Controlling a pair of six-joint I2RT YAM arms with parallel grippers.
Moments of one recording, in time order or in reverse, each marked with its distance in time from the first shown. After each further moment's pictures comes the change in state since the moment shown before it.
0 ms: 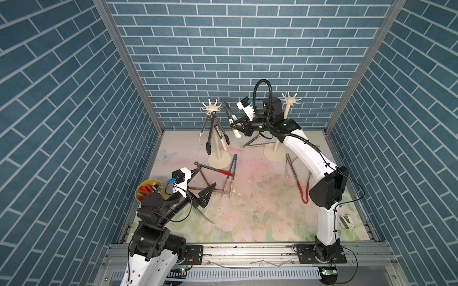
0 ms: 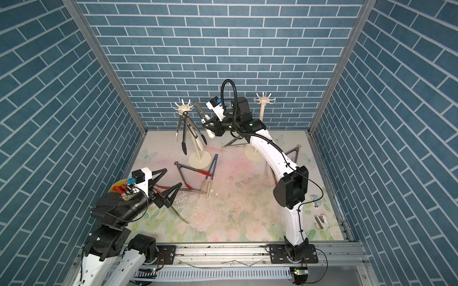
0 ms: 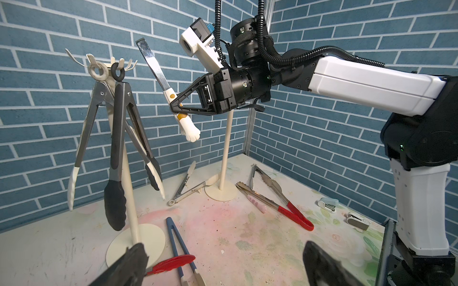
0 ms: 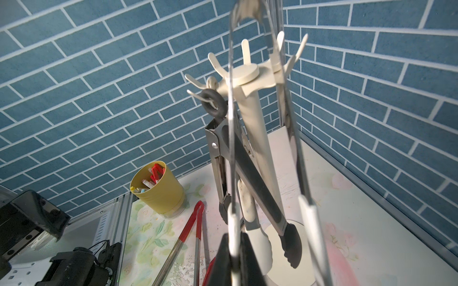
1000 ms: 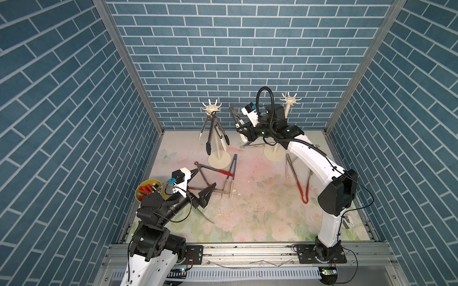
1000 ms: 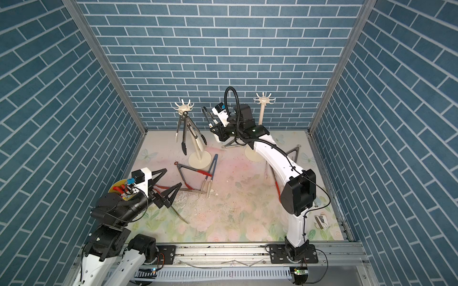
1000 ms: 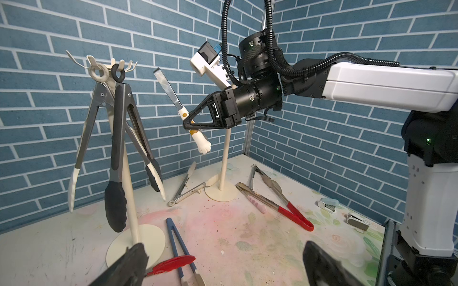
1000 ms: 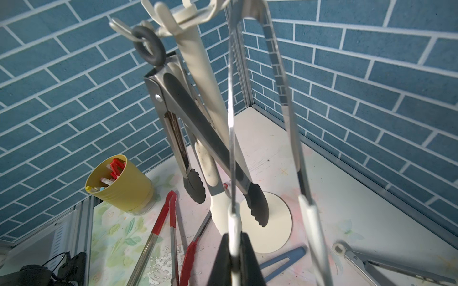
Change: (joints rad) left arm 0.001 -0.001 0.000 0.001 0.000 0.000; right arm -0.003 -0.142 -0.248 0.053 0.192 0.000
